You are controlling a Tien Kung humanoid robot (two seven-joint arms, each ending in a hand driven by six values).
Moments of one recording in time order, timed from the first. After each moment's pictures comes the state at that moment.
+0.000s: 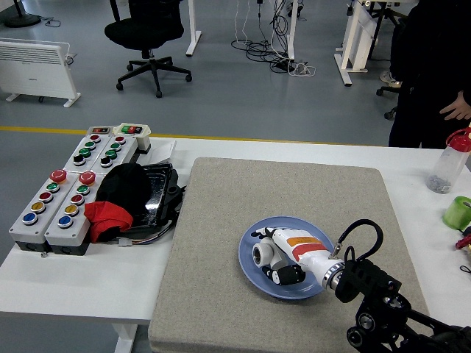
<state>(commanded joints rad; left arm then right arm) -0.24 0.04 -1.31 -0.18 1.32 0.16 0.37 0.68 -0.13 0.57 1.11 -1.81 -0.14 -0.12</state>
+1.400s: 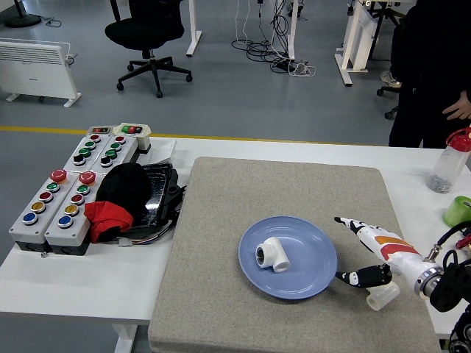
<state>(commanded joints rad) -0.25 0.04 -1.30 -0.18 1.31 0.17 0.36 0.33 -0.41 1.05 1.54 -1.90 0.14 -0.24</state>
